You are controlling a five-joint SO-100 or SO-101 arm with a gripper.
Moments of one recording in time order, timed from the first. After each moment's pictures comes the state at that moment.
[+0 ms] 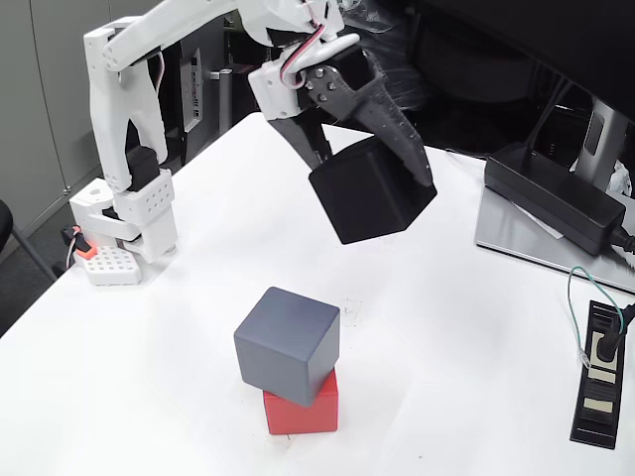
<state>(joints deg) 6.2 99.3 68.6 90.4 -3.6</state>
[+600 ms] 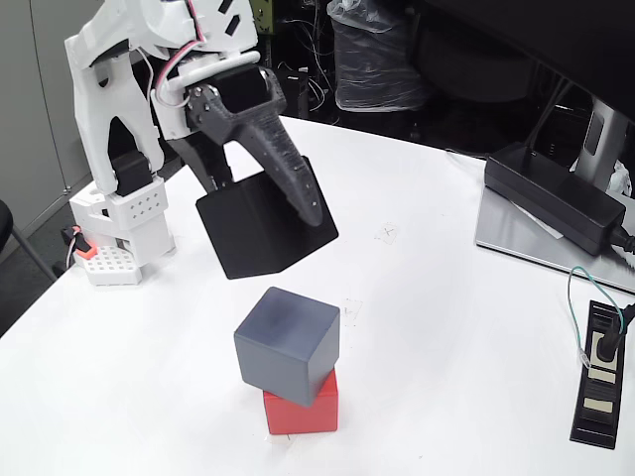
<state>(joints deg) 22.8 110.5 80.1 90.4 -13.2</state>
